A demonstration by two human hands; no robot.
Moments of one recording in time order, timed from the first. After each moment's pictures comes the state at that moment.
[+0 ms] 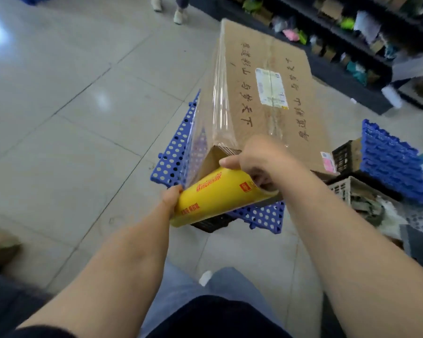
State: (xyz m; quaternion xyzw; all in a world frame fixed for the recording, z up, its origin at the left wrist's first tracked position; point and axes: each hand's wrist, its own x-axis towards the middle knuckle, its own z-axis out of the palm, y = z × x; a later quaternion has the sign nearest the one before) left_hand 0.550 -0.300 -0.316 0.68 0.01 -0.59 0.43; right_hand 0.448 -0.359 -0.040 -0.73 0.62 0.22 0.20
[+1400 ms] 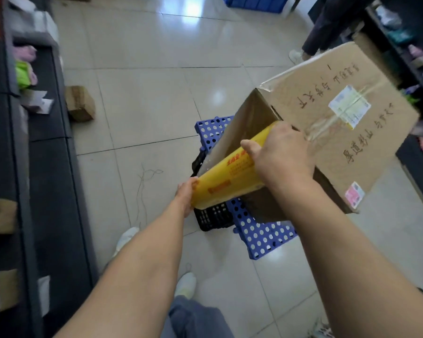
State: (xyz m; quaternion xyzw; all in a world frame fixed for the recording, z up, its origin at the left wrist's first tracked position) left_hand 0.359 -0.268 -0.367 0.52 0.32 -0.41 0.68; right_hand 0.331 -0.341 -0.074 -0.95 0.29 0.06 0.05
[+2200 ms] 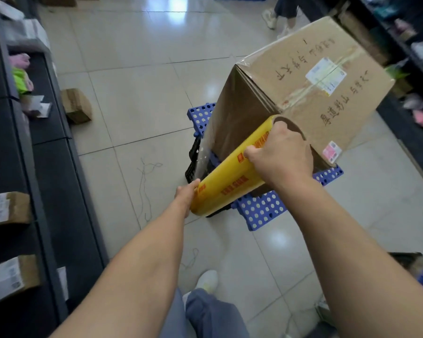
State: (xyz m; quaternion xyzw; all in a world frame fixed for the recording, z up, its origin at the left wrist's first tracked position) left_hand 0.301 -0.258 -0.418 0.61 0.29 -0.42 0.60; right_hand 0.256 -0.345 -0.065 -0.95 0.30 0.05 0.05
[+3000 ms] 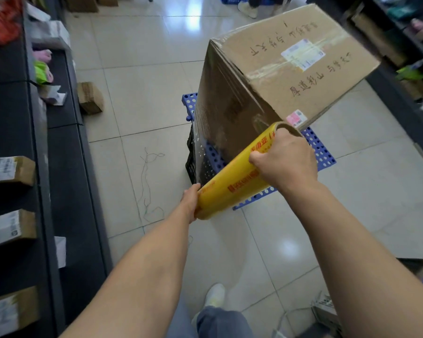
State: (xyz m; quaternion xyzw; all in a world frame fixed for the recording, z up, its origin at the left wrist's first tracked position) left_hand 0.174 -0.297 -0.322 0.60 0.31 -0.43 0.60; right_hand 0.146 -0.409 -0.066 -0.96 0.28 0.05 0.08
